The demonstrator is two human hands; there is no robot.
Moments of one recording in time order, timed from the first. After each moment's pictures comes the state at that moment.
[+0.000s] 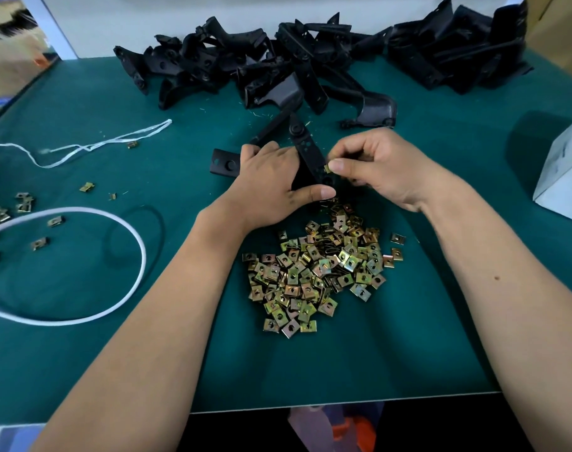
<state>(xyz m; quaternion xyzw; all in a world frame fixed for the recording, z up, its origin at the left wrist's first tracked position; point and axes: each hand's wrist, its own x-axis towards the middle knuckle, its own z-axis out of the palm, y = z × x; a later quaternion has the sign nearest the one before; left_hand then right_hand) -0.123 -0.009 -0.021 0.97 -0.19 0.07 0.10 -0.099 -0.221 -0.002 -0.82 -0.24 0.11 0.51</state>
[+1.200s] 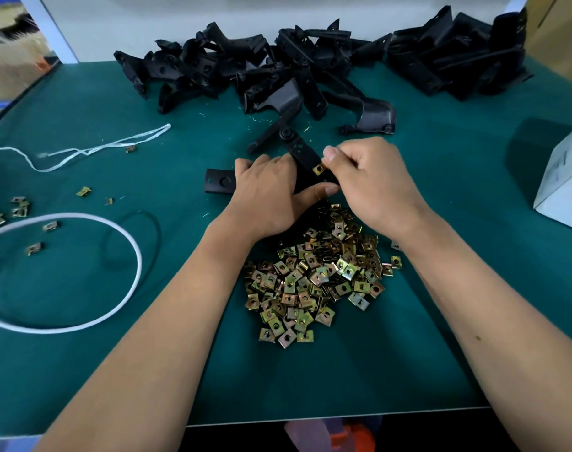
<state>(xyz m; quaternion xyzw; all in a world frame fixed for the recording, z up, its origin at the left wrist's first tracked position) -0.124 -0.020 -0.029 0.98 -0.11 0.11 0.12 -0.135 -0.188 0.007 -0.90 -0.16 -0.09 0.40</state>
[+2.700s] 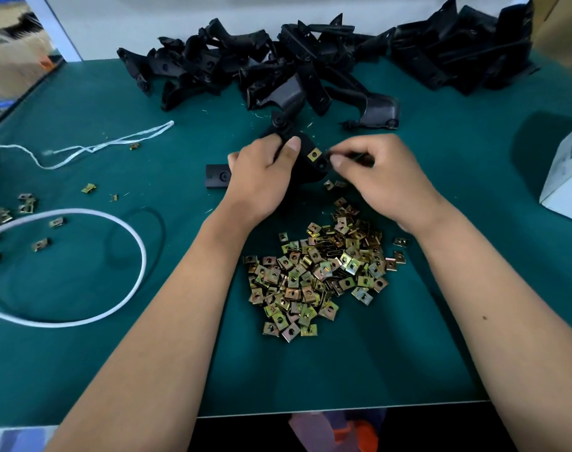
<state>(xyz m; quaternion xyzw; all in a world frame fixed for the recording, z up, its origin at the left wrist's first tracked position) -0.127 -0.015 -0.018 0.90 0.02 0.12 0.42 -0.112 -0.207 -0.015 -0.88 -0.17 -0.06 0.44</state>
